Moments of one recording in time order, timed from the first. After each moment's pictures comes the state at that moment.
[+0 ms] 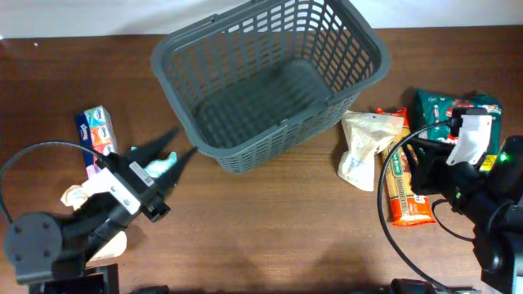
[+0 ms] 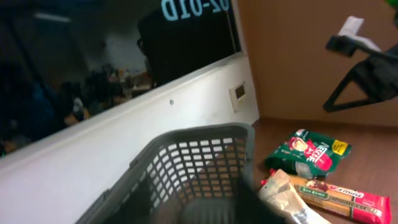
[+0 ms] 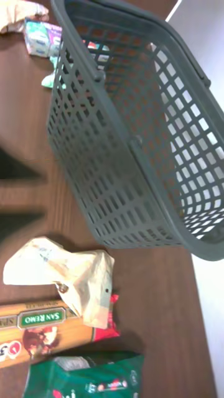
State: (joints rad) left arm 0.11 0.66 0.96 -0.11 0.93 0.13; right arm -0.13 0.87 1.25 -0.98 -0.43 0.13
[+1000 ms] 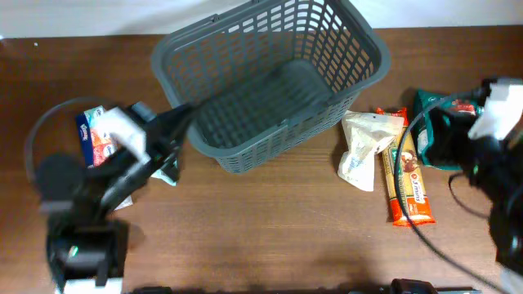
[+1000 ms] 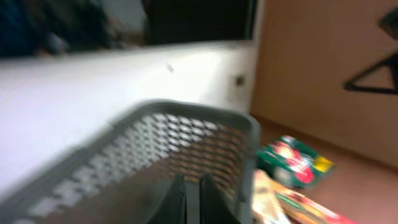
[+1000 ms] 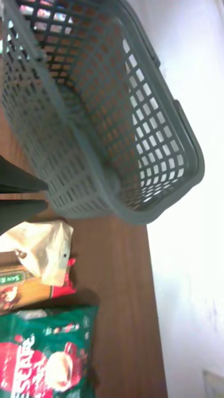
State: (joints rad) left arm 0.00 0.87 0.97 -0.08 0.78 -0.05; right arm -0.13 1.01 1.45 -0.93 -0.30 0.12
